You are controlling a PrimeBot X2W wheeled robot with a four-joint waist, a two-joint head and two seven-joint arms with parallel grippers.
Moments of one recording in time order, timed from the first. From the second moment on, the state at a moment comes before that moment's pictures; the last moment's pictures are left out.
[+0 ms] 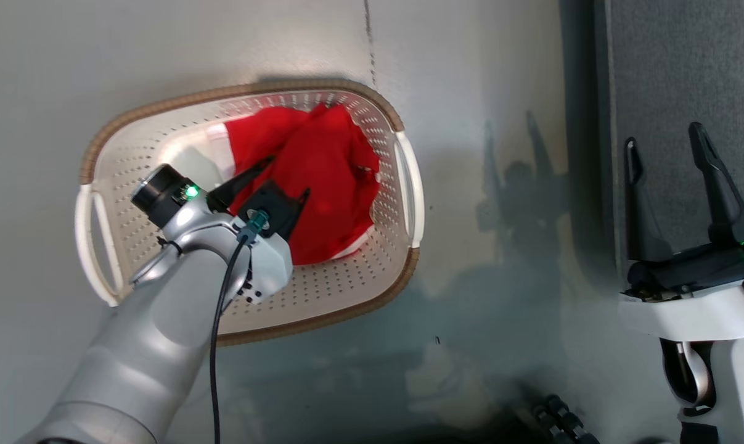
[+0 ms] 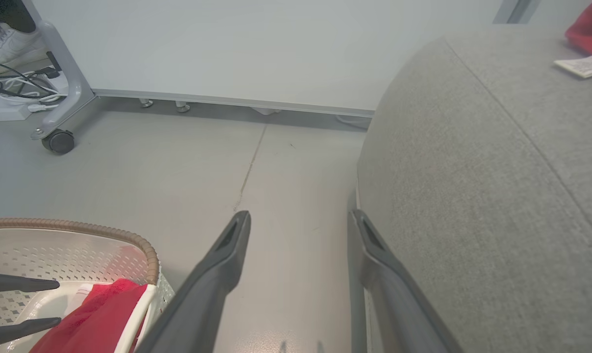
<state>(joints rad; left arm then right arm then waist) -0.81 0.10 -0.60 0.97 0.07 -0.09 -0.26 -0.26 -0.11 0.02 -0.06 0.11 0.13 -0.26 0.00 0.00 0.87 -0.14</state>
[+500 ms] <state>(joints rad) -1.02 0.13 -0.70 1.27 0.13 -0.12 -0.20 -0.29 -0.07 0.10 -0.05 0.12 0.13 -0.26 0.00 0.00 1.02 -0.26</state>
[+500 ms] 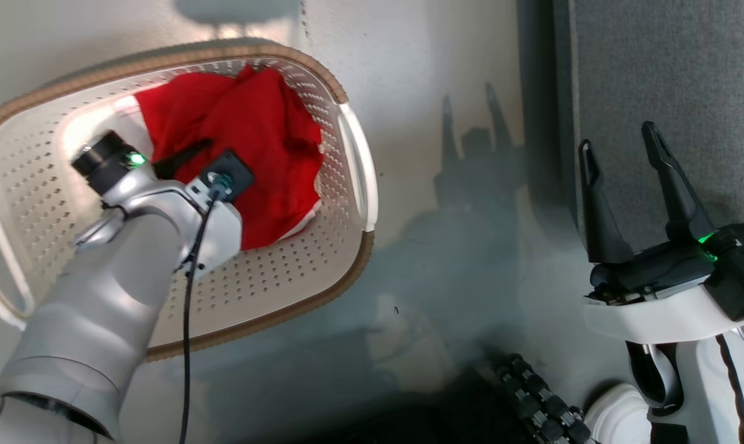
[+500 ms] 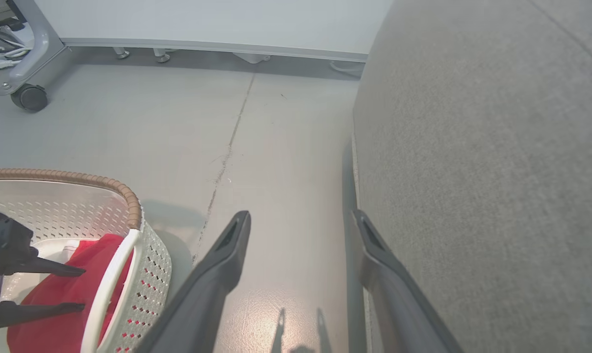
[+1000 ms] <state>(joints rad) -1.04 0.18 -0.70 1.29 0.10 -0.10 0.02 -0.28 -0.05 0.16 -0.01 0.13 0.13 -0.26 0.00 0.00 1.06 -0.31</state>
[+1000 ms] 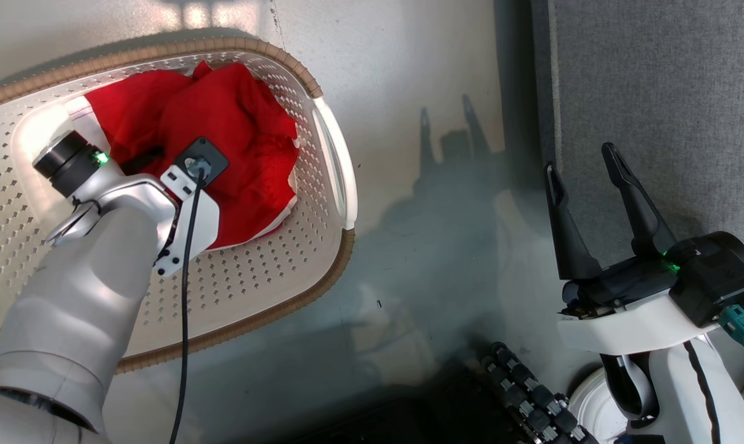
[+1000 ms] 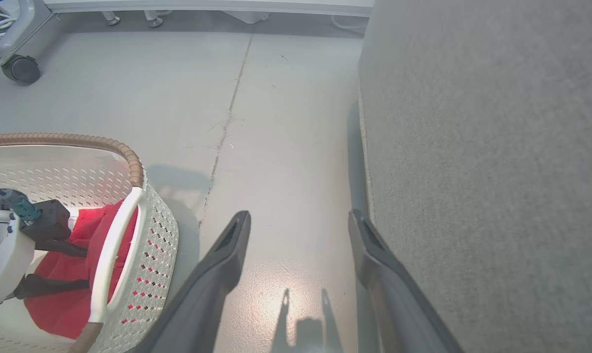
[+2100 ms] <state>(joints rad) -1.08 0.20 -0.72 1.28 0.00 -0.12 0.25 -0.30 -0.05 0.18 0.02 0.16 0.13 -0.26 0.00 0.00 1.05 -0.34</state>
